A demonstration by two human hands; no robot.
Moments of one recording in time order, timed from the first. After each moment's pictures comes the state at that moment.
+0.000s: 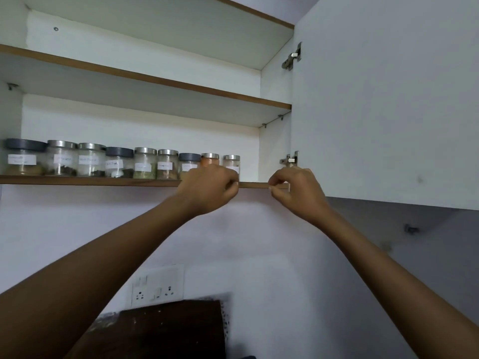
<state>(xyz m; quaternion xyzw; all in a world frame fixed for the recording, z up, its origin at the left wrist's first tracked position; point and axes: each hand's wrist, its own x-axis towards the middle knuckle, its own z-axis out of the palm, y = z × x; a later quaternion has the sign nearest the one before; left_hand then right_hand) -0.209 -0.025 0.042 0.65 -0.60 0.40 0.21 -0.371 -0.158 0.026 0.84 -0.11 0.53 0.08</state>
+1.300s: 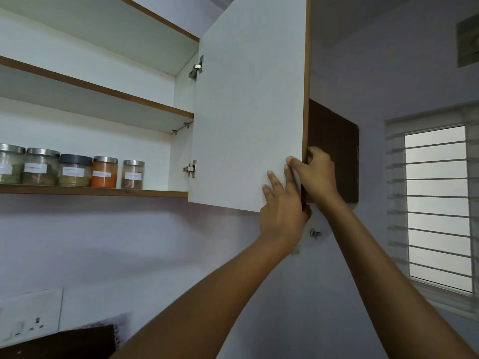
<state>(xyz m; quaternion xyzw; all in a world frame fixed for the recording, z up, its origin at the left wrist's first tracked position) -0.552 -0.205 0.018 0.60 -0.64 0.20 0.43 -0.614 -0.227 0.081 0.67 -0.30 0.67 -0.10</state>
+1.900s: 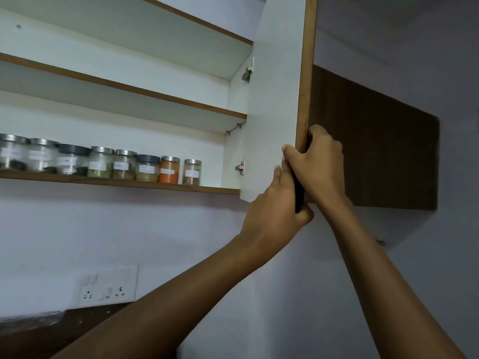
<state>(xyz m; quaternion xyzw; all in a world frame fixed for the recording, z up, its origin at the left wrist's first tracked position) -0.471 -0.124 0.017 0.54 -0.65 0.23 0.48 -0.542 -0.158 0.081 0.70 -0.25 0.67 0.00</state>
